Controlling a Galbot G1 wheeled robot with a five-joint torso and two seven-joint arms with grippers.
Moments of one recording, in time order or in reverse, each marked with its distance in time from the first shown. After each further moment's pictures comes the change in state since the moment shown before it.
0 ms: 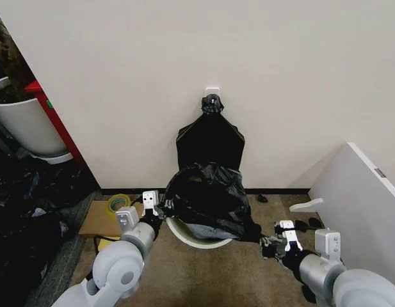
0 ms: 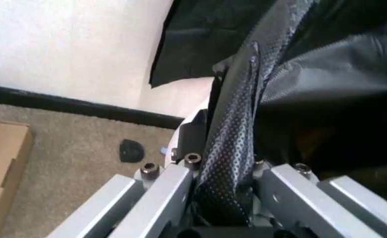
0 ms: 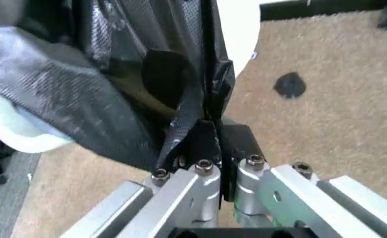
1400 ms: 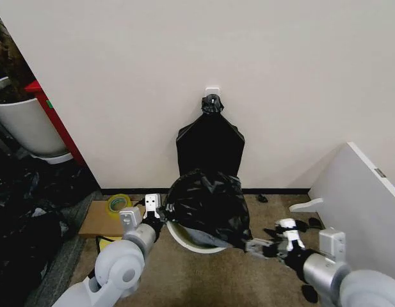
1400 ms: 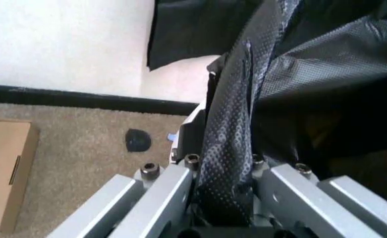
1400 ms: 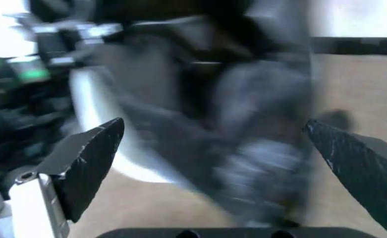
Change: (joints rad) left arm -0.014 0.004 0.044 0.036 0.085 0.059 0.035; right arm 0.064 -0.087 0.034 0.029 0.030 0.004 -0.226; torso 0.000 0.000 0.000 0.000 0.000
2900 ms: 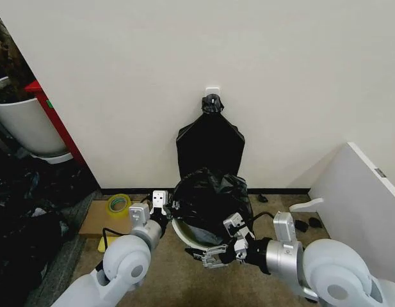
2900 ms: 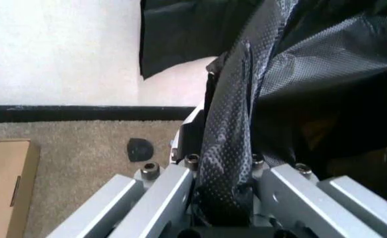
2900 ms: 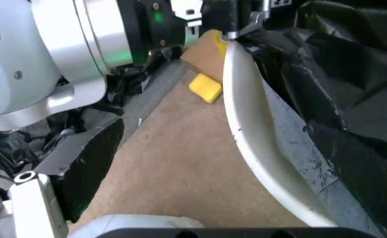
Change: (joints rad) left arm -0.075 -0.002 0.065 0.040 0.052 0.020 -0.003; right arm 0.428 -0.123 -0.439 -0.071 0.051 -0.006 -0.063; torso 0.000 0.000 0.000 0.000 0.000
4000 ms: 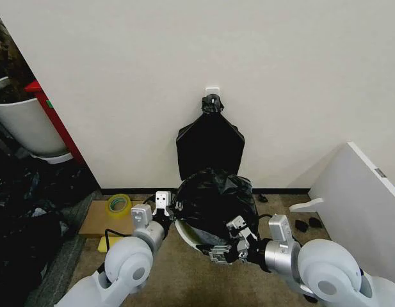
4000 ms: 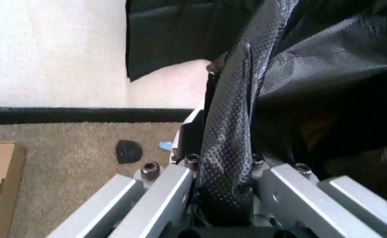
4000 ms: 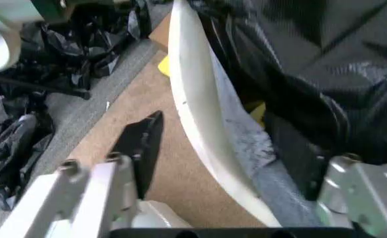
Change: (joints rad) left arm 0.009 -0.014 0.002 -0.020 0.003 -0.004 0.011; right arm -0.005 -0.022 -0.035 -0.059 -0.085 -0.002 0.009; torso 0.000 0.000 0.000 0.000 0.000
